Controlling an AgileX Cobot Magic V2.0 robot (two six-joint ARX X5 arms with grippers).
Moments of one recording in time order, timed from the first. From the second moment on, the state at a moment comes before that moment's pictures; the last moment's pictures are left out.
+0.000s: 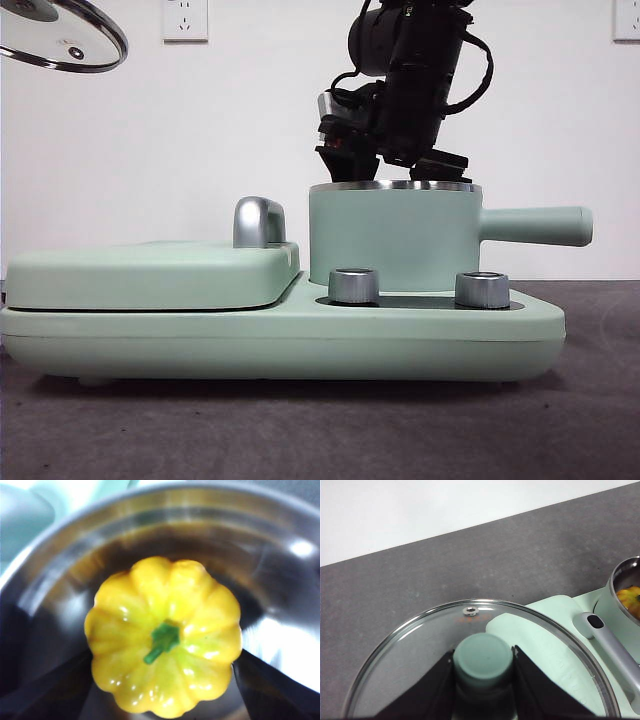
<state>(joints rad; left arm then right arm) -0.17 1.02 1.21 -0.66 0.10 0.16 0.51 2.02 1.82 -1.04 -0.13 -0.01</state>
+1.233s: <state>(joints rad) -0.37 1.16 1.21 -0.53 0.19 0.16 0.63 0.90 0.78 -0.51 0.07 0.13</state>
